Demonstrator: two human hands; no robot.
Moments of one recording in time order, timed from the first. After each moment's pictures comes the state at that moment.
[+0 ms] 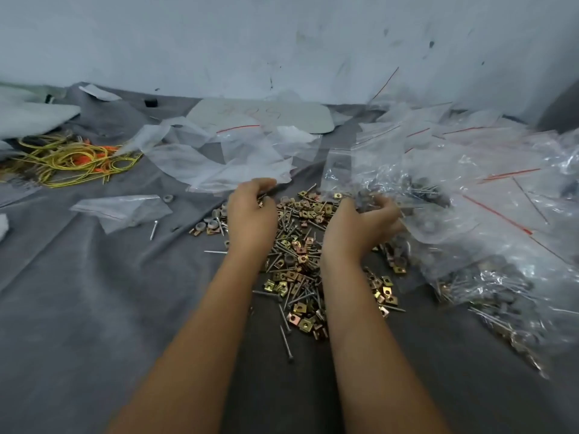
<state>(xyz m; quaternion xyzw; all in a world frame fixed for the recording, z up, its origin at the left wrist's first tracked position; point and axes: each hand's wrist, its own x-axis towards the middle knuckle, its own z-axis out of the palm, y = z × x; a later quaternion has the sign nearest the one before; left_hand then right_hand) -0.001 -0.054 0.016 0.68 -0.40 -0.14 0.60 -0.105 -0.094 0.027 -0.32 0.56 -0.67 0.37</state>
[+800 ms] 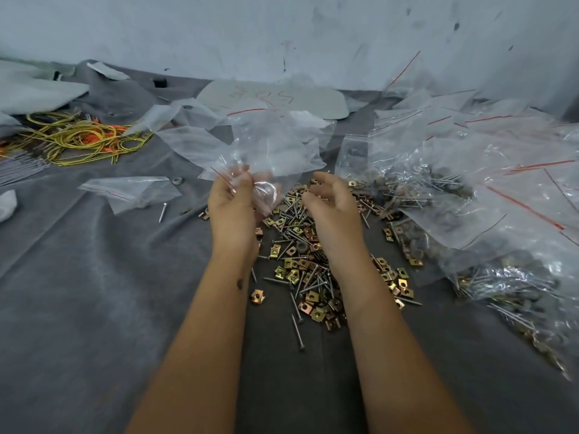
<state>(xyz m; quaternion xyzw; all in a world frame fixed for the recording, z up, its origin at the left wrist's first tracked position) 0.013 -0.031 0.009 0.46 -0.21 -0.30 0.81 -0.106 -0.071 0.019 -0.59 0.40 -0.43 0.55</state>
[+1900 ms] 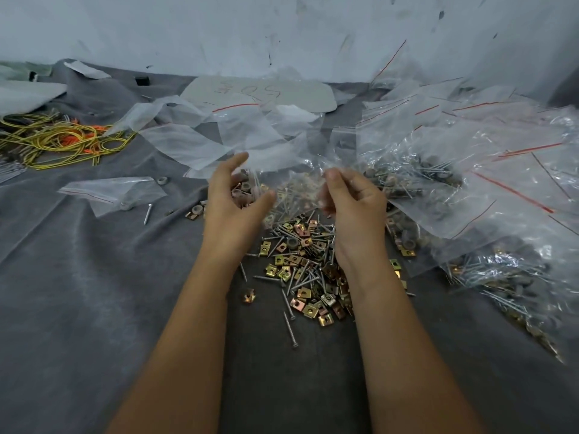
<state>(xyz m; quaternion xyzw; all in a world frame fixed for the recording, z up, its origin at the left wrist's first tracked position) 0.019 -0.016 0.001 0.63 -0.42 -0.20 0.63 -0.126 -0.079 0.017 -0.51 0.33 -0.57 0.55</state>
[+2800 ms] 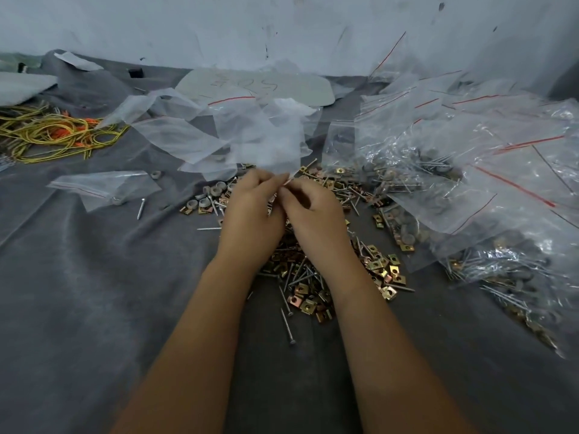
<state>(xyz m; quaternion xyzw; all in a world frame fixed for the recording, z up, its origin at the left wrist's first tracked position) -0.004 -0.026 -0.001 0.65 -0.59 0.01 0.48 -0.104 -0.067 0.005 -0.70 0.37 -0.42 0.44</state>
